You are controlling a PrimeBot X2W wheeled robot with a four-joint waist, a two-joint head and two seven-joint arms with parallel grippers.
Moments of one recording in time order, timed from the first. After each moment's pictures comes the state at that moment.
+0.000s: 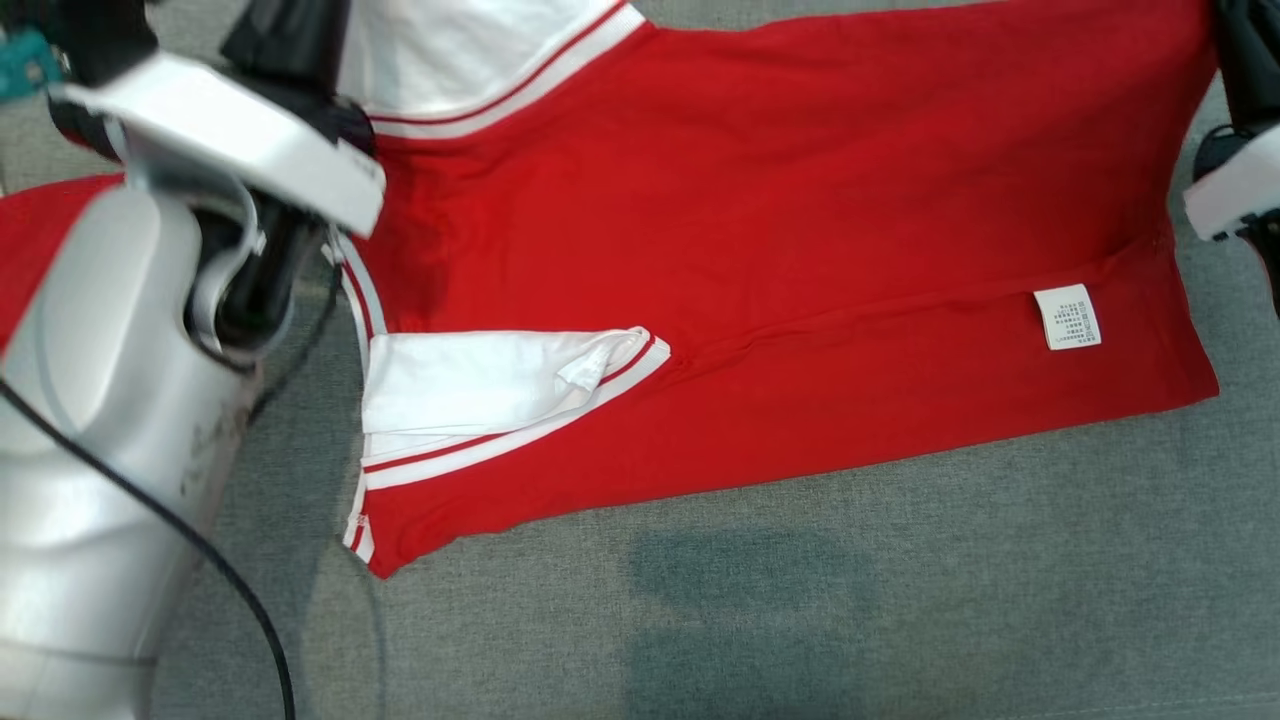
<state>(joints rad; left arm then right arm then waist) -0.94 0.31 -0.44 0.42 -0.78 -0.11 -0.11 -1.02 -0.50 0.60 0.73 0.74 0.13 -0.25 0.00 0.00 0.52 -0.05</state>
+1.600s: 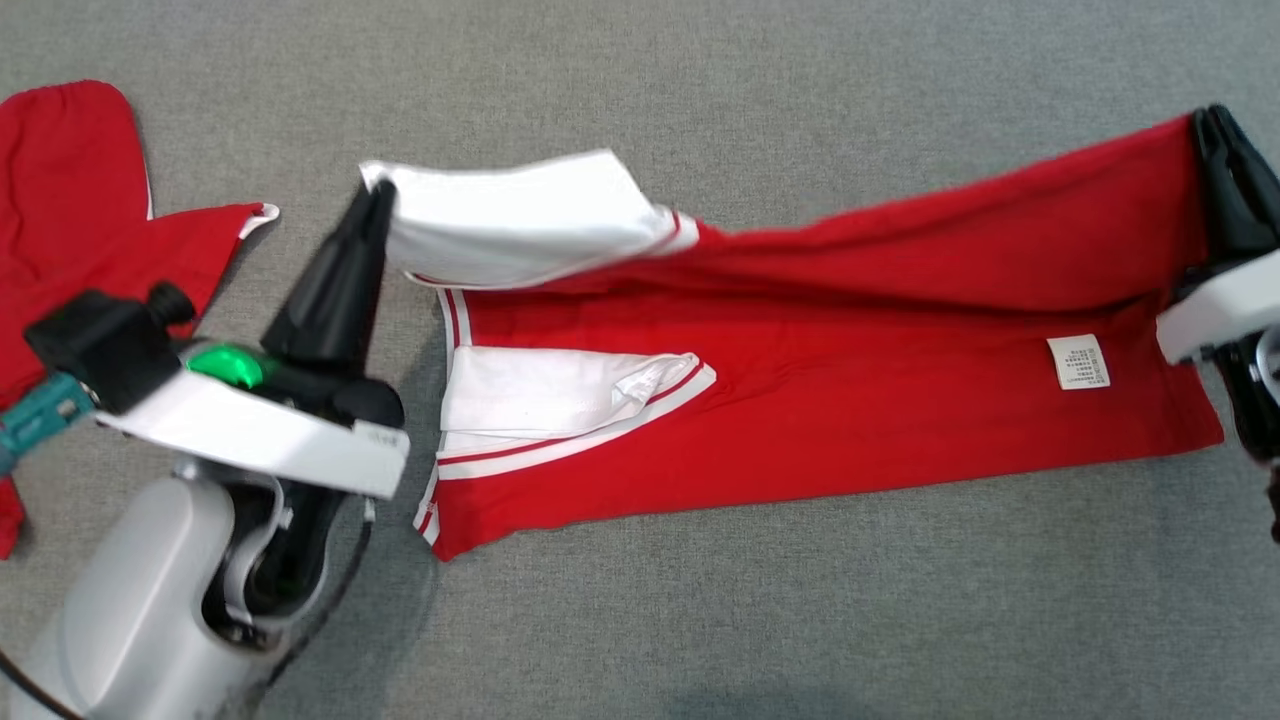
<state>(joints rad) -0.41 0.40 -0.41 -0.11 -0.90 0.06 -0.13 -0.71 -0.40 0.25 0.61 0.40 0.13 -0.25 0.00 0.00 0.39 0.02</state>
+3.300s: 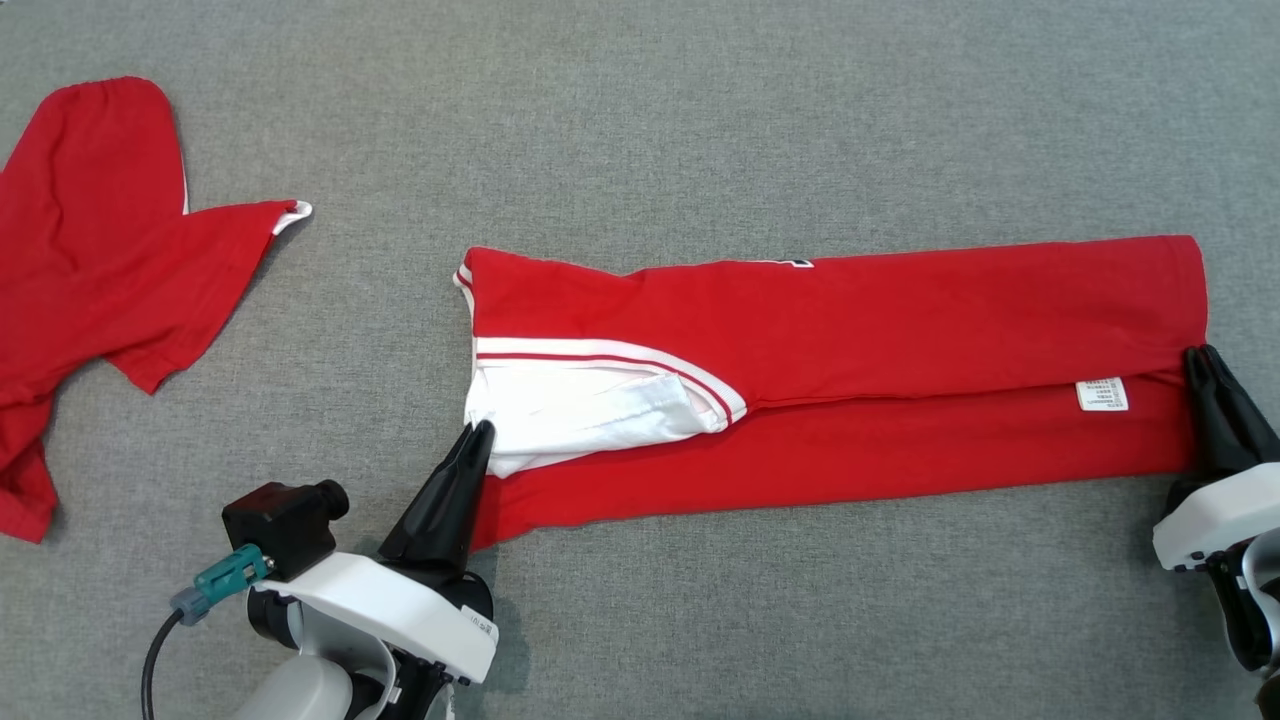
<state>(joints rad) -0.19 0.33 -0.53 -0.01 -0.91 0.12 -0.14 -0.37 -0.34 0.08 0.57 0.34 0.13 -0.25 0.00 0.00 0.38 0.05</state>
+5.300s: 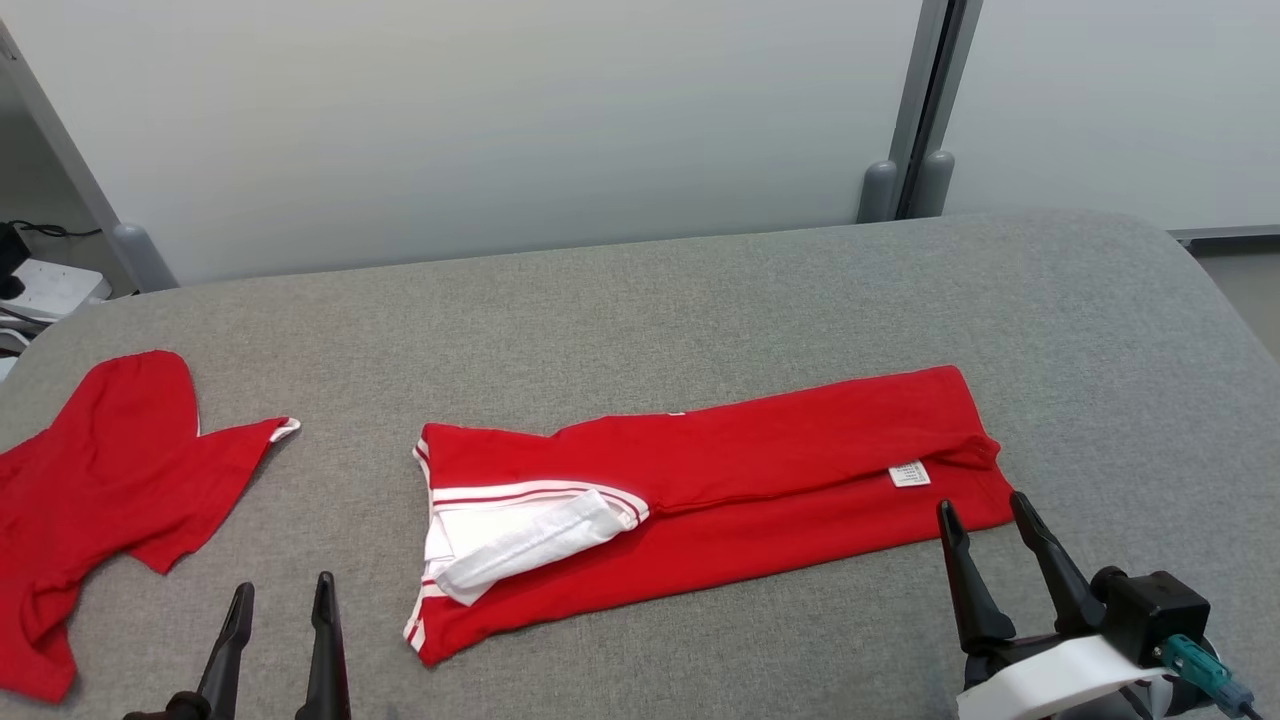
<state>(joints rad) 0.21 0.05 0.05 0.03 -0.27 -0.04 -0.26 -0.05 -0.07 0.14 0.26 0.29 0.13 -0.25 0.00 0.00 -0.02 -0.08</state>
